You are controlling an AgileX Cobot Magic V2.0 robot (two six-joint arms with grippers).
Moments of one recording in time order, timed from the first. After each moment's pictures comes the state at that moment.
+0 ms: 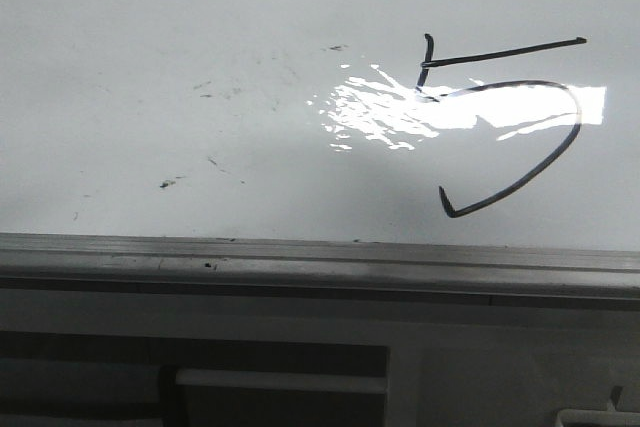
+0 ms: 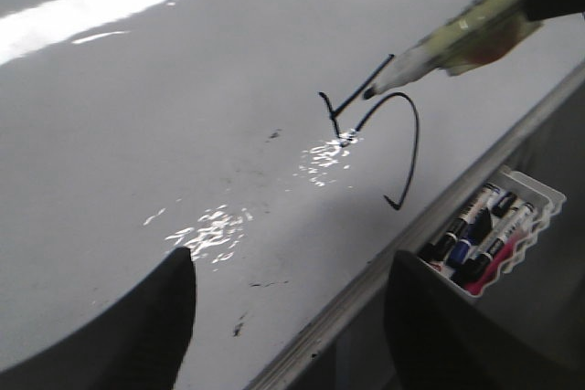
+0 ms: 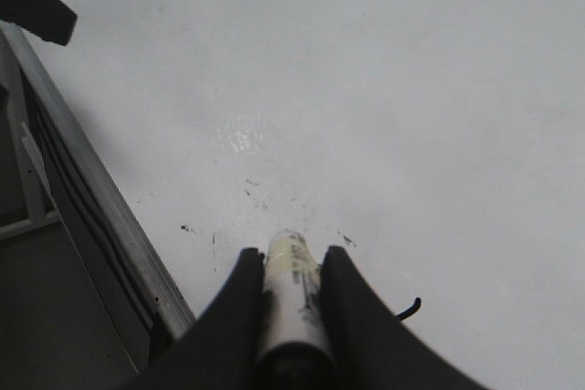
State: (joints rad) left arm -0.77 0.68 -0.63 -0.27 0.38 0.36; right arm 1.15 0.91 -0.89 -0.91 0.67 0.66
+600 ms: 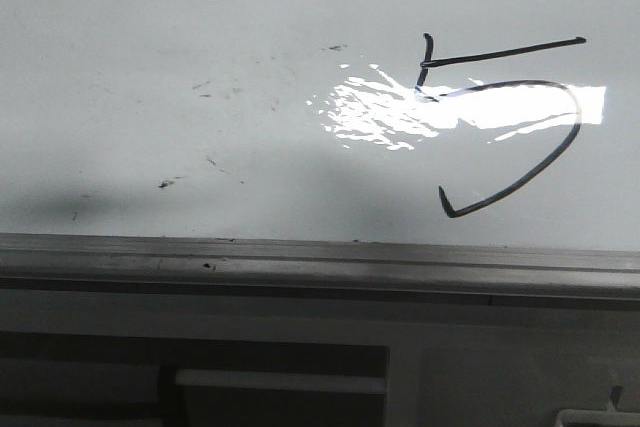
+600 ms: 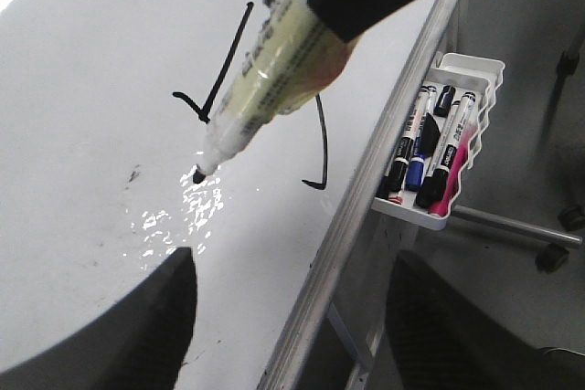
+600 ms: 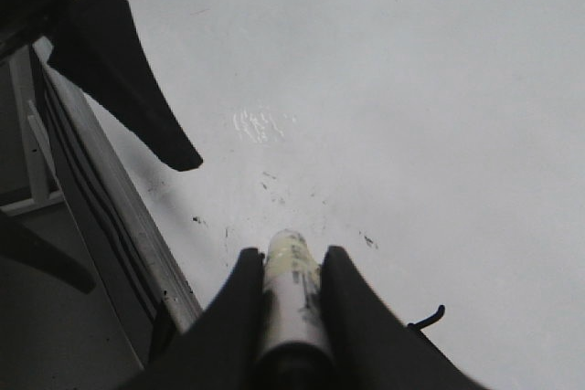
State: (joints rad) left arm -0.94 0.98 -0.80 -0.21 0.41 0.55; right arm 1.15 0.96 -0.89 -0.91 0.65 0.65
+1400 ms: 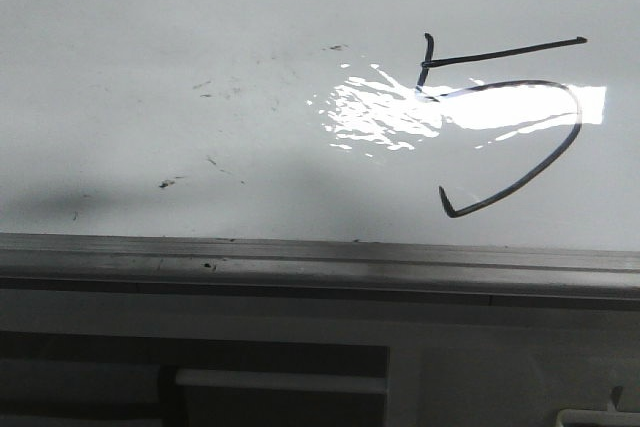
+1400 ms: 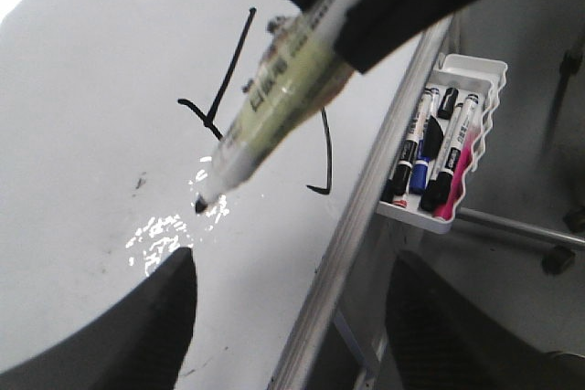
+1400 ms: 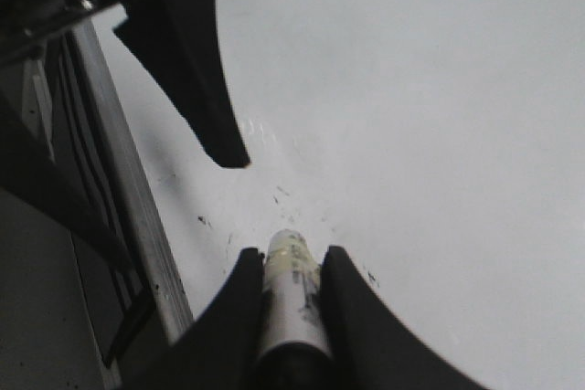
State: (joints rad) left arm -0.94 0.99 -0.81 -0.21 0.40 0.55; right arm 1.15 0.96 -0.88 -0.88 0.58 0.43
